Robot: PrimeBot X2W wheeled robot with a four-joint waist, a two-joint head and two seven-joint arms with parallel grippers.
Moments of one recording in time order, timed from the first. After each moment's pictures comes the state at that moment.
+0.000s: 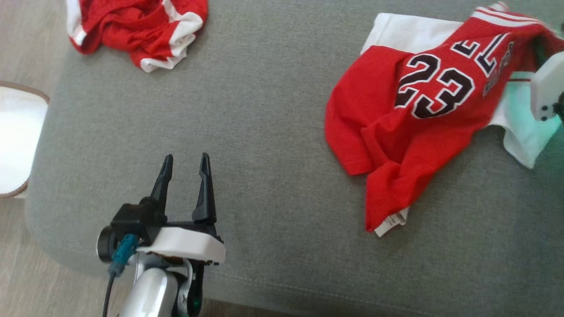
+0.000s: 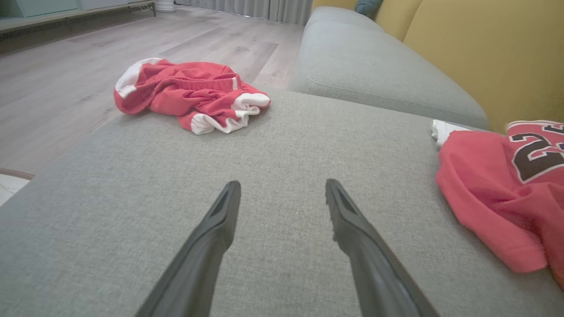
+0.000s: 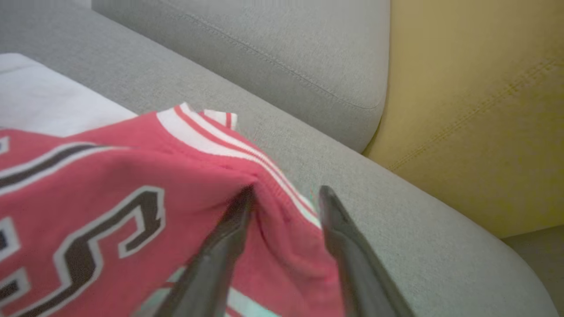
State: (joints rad) left arm -0.09 0.05 -0.31 0.10 -0.27 0.16 -0.25; right arm -0.90 -0.47 0.28 0.92 0.04 0.12 0.12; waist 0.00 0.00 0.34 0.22
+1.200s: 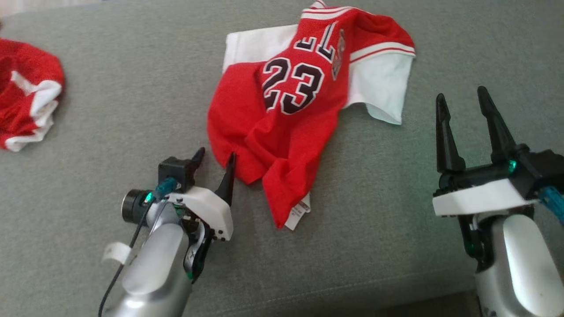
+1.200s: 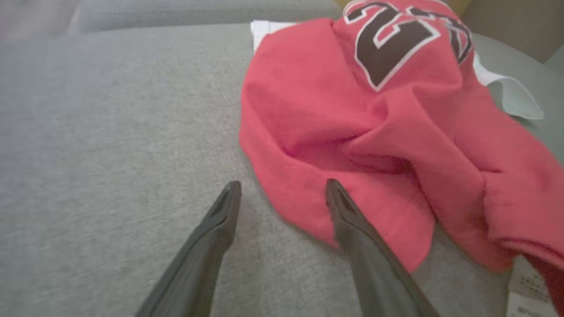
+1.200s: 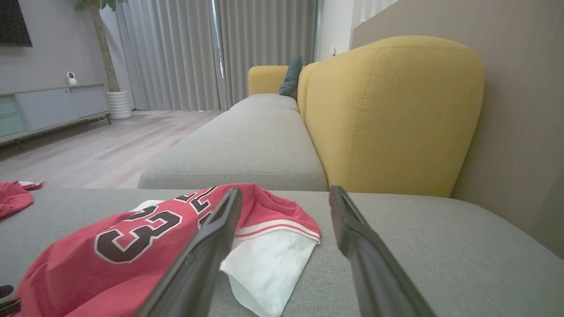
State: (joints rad) left arm -0.41 0.04 -0.41 0.63 -0.25 0.01 -0.19; right arm -0.23 -0.07 0.04 0.09 0.08 0.12 -0.16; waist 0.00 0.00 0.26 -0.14
